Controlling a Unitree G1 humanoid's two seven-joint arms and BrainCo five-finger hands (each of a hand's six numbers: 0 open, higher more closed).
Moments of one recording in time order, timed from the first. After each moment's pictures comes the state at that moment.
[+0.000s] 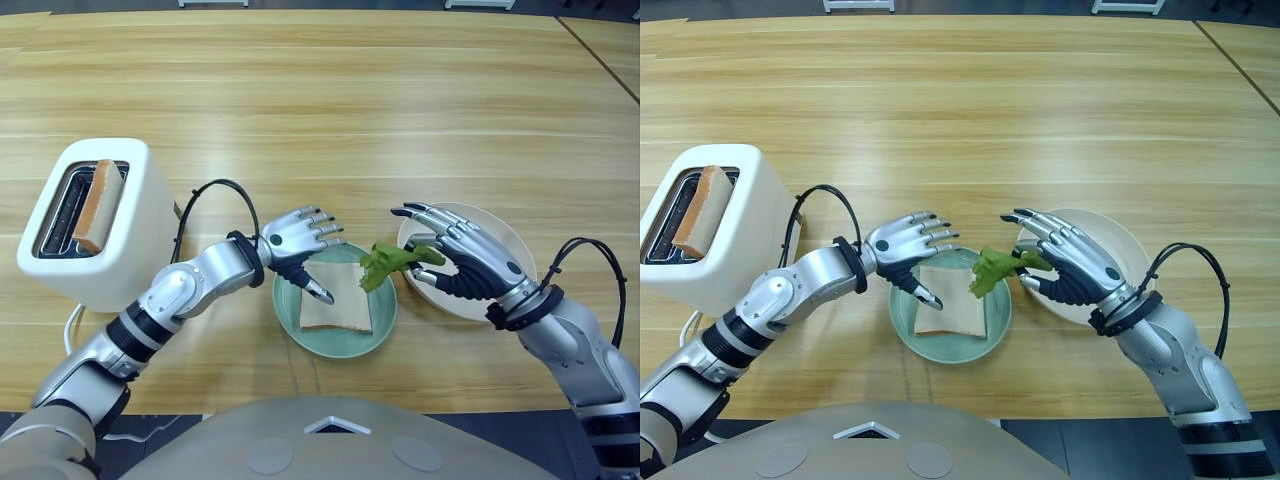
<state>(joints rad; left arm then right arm) -0.32 0.52 -0.63 -0.22 1.06 -0.24 -0.34 0.37 -0.85 -0.09 -0.25 -0.34 -0.58 0.13</state>
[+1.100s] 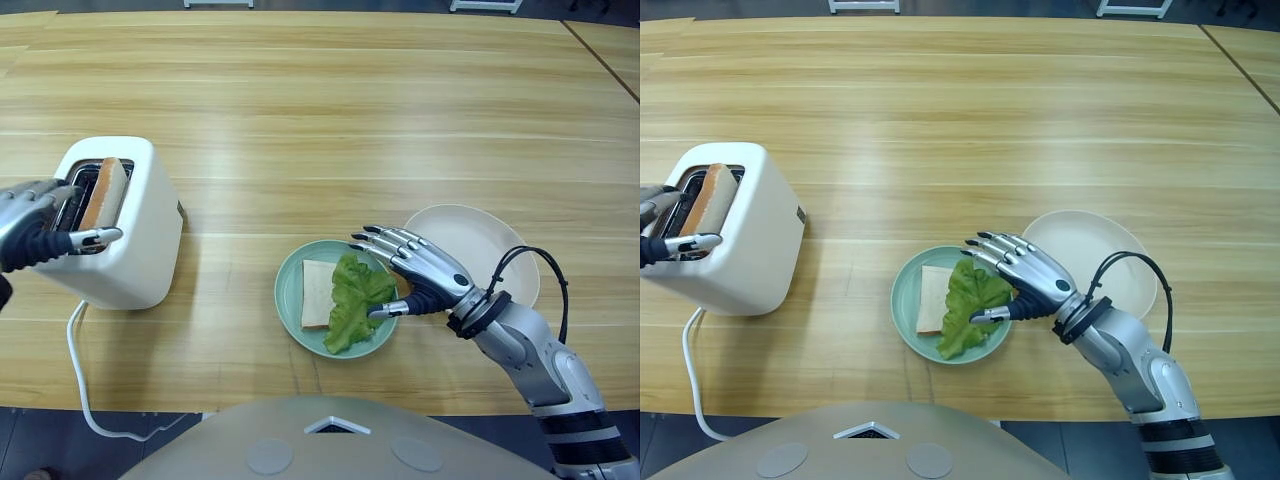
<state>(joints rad) 0.33 0.76 0.46 -0.66 0.82 0.13 -0.80 0.32 -0.69 0.01 -0.25 -0.66 -0.56 0.14</state>
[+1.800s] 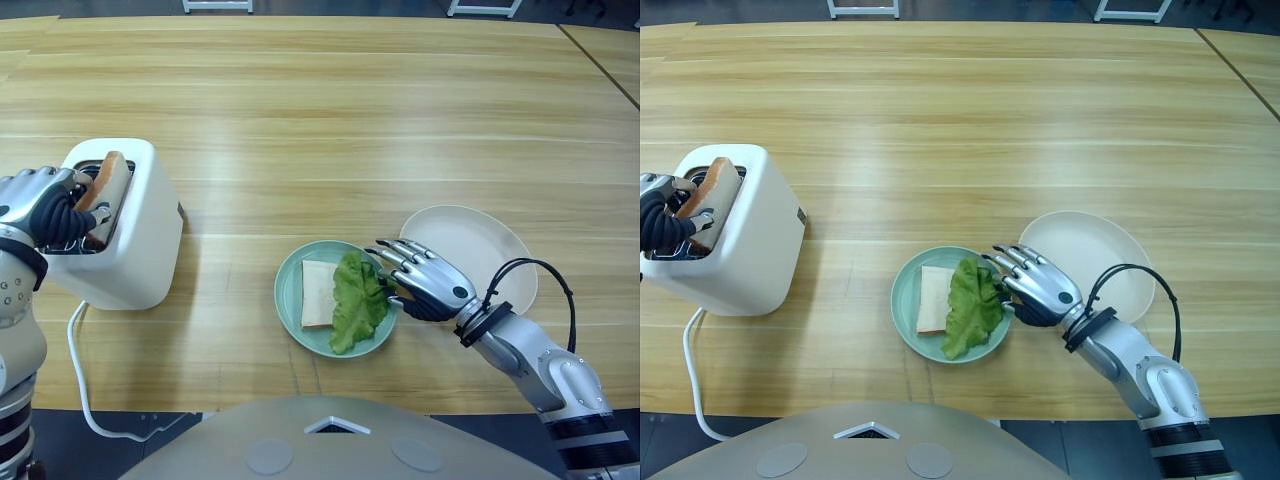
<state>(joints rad) 0.17 0.69 0.32 -0.70 0.90 0.31 -0.76 0.33 -0.74 0.05 -0.16 -0.96 -0.54 -0.03</state>
